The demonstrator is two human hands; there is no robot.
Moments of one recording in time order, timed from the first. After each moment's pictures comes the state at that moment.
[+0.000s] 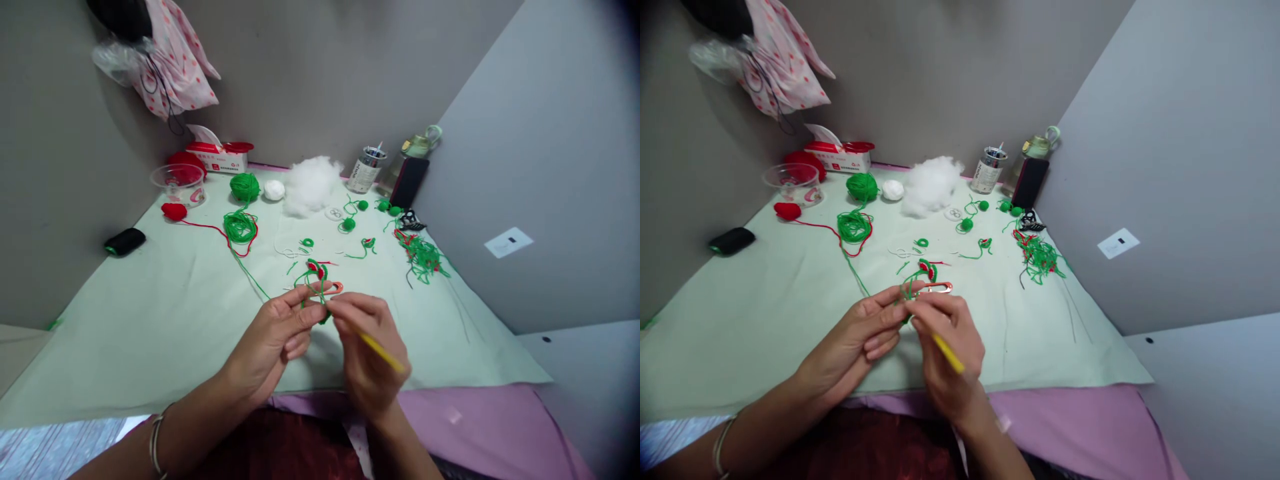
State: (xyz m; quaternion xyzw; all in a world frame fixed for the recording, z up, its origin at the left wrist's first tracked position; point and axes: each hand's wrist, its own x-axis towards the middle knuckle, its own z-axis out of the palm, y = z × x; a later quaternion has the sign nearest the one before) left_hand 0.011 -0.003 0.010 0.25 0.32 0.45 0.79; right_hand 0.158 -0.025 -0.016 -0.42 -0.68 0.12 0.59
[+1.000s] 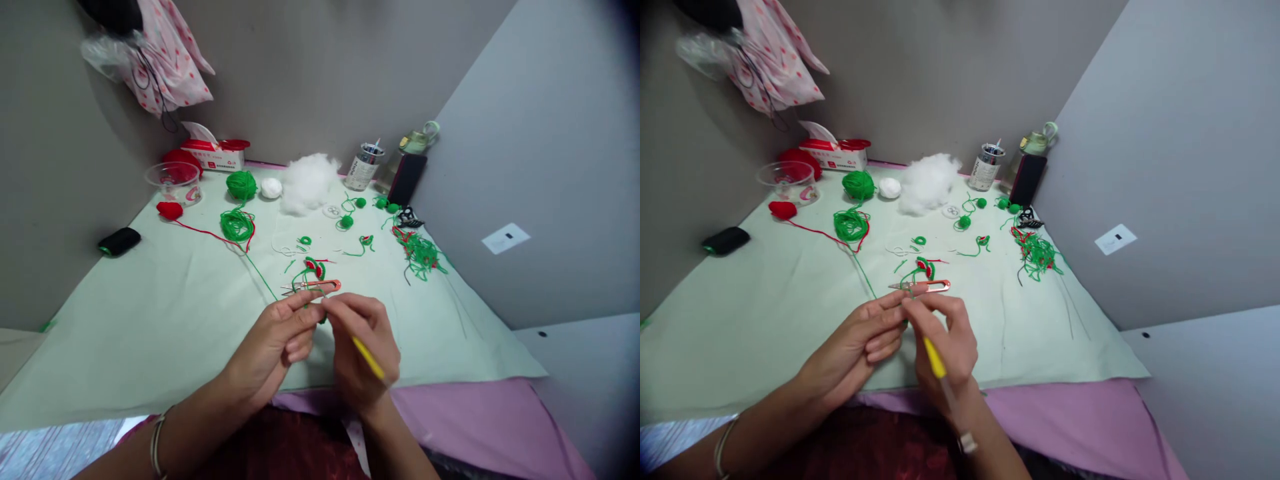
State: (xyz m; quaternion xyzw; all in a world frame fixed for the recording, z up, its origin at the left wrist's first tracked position) left_hand 0.014 -0.006 0.004 0.23 0.29 0.44 0.82; right_hand 0.156 -0.023 -0.022 -0.43 -0.69 0.03 0.58
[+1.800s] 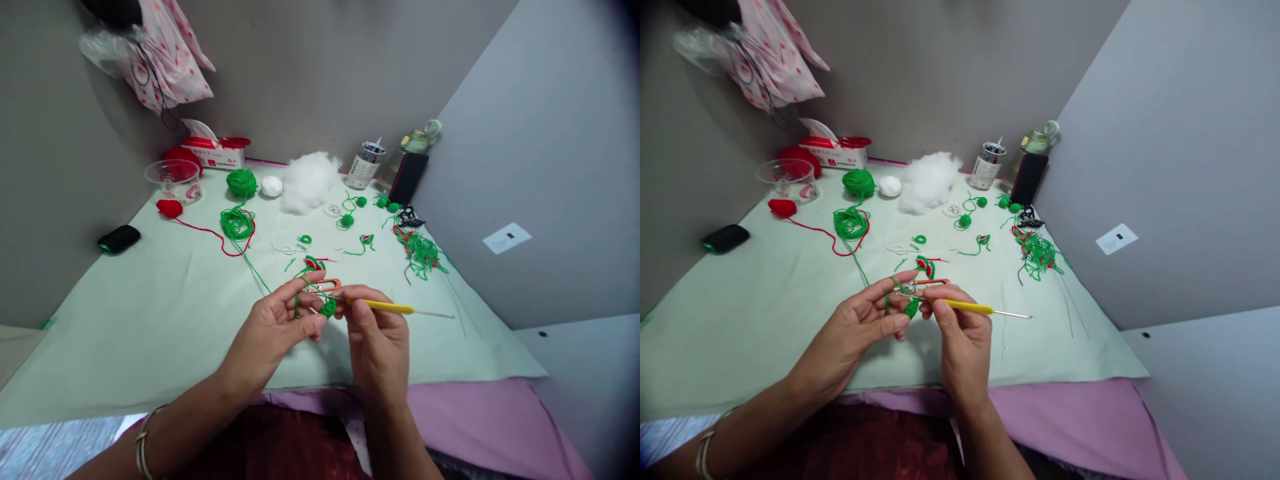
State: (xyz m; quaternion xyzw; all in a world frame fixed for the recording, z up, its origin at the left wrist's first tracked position) left_hand 0.009 -0.006 0.004 0.35 0.33 0.46 0.74; right_hand 0.161 -0.017 -0.016 -0.37 -0.47 0.44 0.67
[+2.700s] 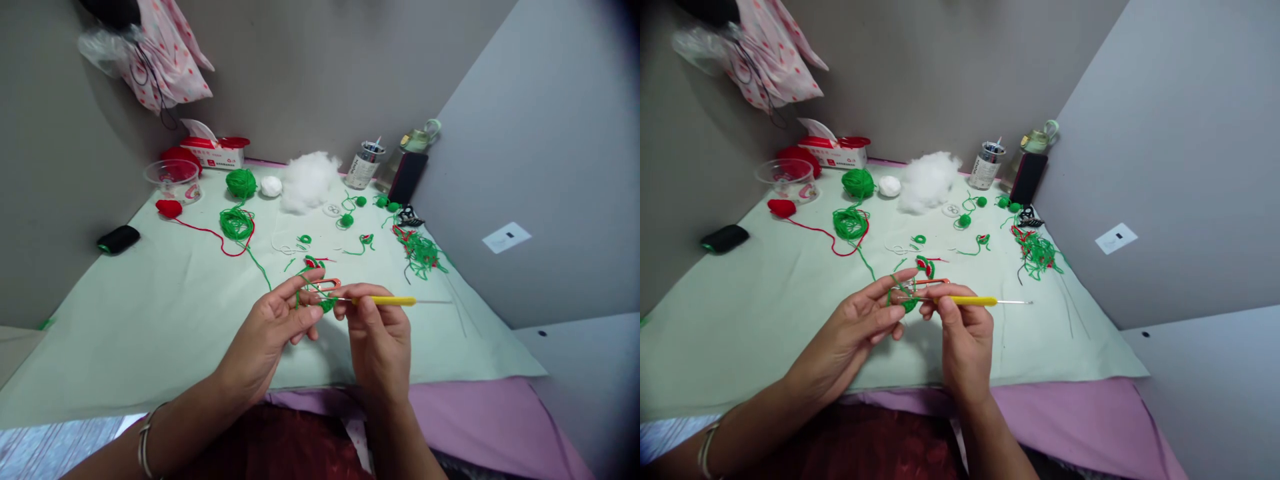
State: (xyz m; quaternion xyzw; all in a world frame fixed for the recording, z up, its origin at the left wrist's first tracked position) left_hand 0.011 -0.006 0.013 0.32 0.35 0.46 0.75; right_hand 0.161 -0.014 -0.010 -0.35 -0.46 0.45 0.67
